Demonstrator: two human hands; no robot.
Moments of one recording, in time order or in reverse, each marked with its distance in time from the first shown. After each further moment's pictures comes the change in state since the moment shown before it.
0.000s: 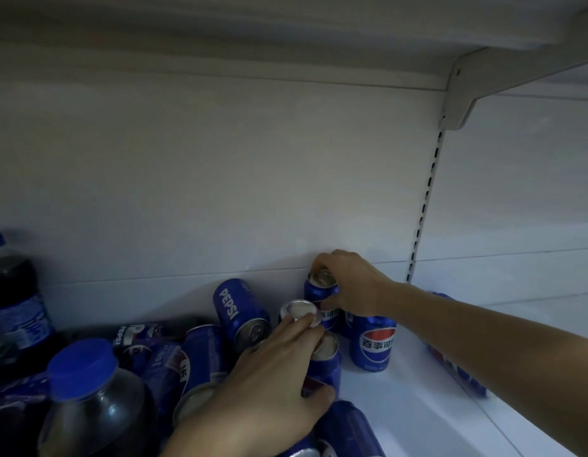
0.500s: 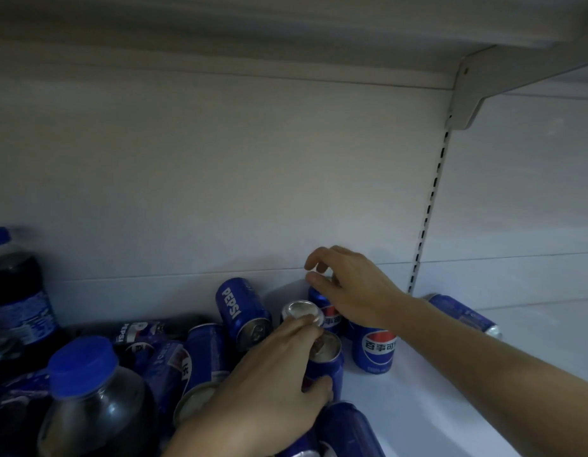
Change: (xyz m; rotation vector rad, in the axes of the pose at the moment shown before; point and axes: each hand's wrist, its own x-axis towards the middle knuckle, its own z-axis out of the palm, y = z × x) left_hand 0.000 -0.001 0.004 -0.059 0.114 -0.017; right_hand -0.026 -0.030 -0.010 0.169 0.164 -0.046
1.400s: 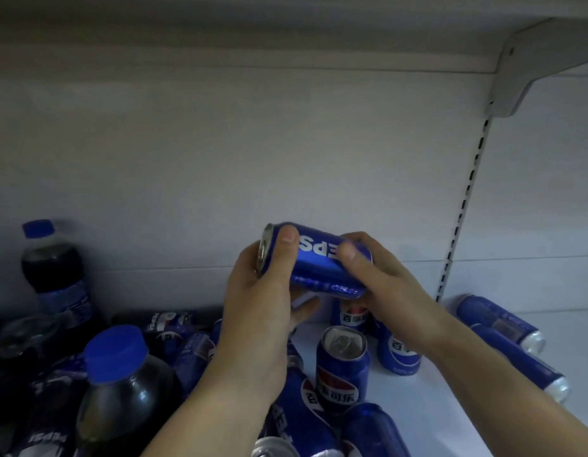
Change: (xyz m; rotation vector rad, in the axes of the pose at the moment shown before) left_hand 0.007 0.031 -0.037 -1.249 0.655 -0.230; right_hand -0.031 -0.037 -0.012 1.024 0.003 0.074
